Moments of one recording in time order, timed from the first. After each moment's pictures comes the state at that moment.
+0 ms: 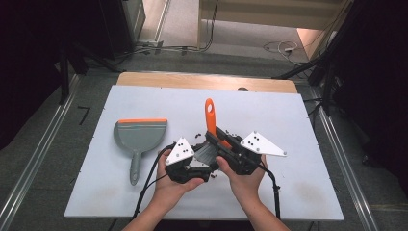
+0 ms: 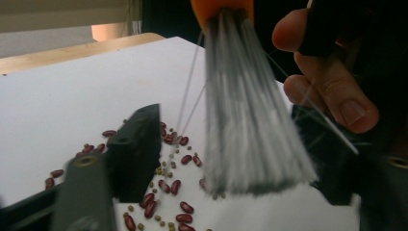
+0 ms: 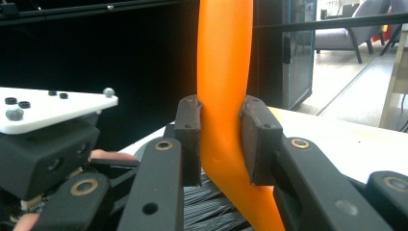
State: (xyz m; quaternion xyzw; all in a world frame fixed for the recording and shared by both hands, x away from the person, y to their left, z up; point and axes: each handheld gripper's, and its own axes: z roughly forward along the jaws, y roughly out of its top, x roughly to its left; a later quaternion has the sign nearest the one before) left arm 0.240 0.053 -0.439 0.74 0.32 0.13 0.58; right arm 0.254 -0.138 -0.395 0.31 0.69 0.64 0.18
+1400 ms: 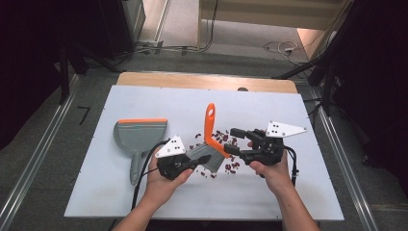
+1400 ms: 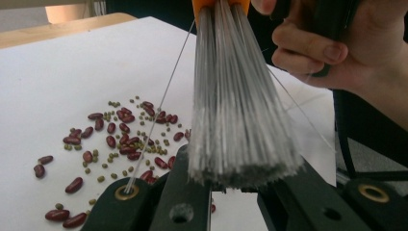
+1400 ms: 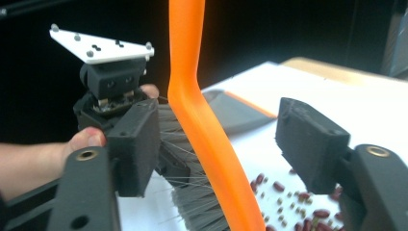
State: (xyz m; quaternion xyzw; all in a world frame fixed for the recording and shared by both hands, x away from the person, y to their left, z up) left arm 0.252 0.080 -0.448 0.77 0.27 0.07 0.57; right arm 0.303 -0.206 -0.401 0.20 0.77 0.61 0.00
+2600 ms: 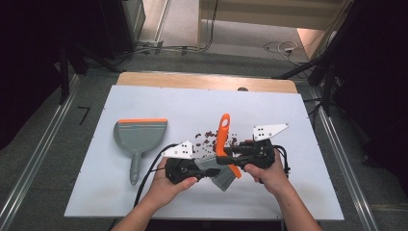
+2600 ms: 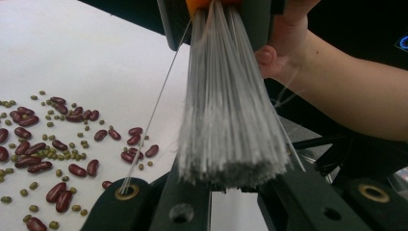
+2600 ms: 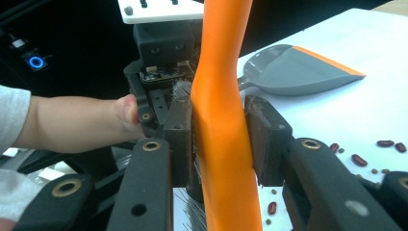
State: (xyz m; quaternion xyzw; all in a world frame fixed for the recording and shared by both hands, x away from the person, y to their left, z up) left arm 0.257 0.067 -0.454 0.79 0.19 -0.05 0.59; right arm 0.308 -0.192 -0.416 0.14 0.80 0.57 -0.13
